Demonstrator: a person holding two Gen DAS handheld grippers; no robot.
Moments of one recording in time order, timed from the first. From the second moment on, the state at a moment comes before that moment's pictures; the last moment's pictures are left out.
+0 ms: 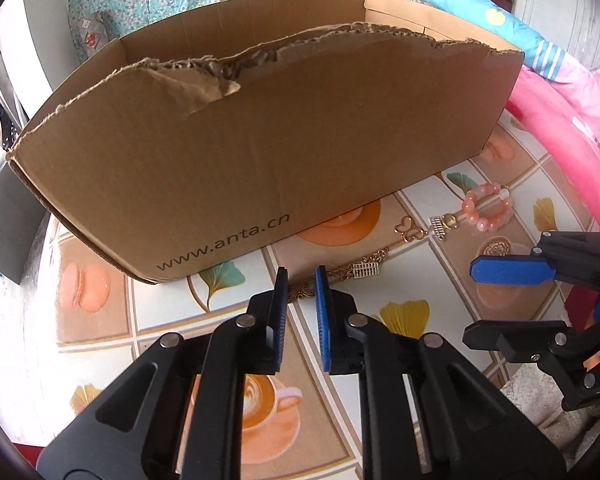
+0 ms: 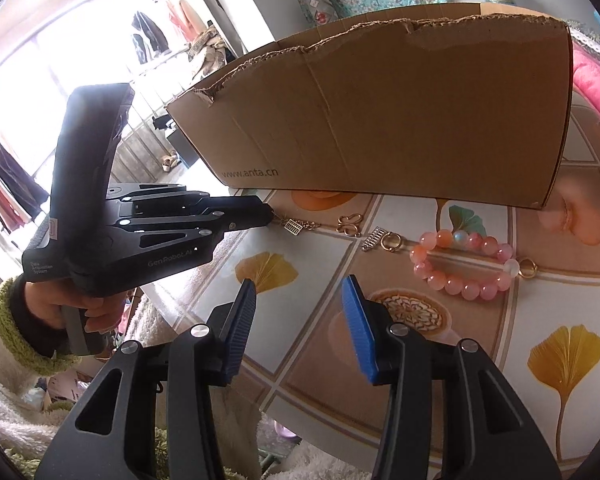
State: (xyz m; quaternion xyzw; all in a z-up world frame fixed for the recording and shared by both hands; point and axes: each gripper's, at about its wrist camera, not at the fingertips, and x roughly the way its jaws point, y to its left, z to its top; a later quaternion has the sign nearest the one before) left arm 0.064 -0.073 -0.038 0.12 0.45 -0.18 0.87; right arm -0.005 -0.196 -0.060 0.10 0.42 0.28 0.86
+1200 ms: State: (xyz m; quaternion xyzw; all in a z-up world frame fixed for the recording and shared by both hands) left arm 0.011 -0.017 -0.030 0.01 0.41 -0.15 0.90; right arm 0.044 -0.126 -0.041 -0.05 0.43 0.27 0.86
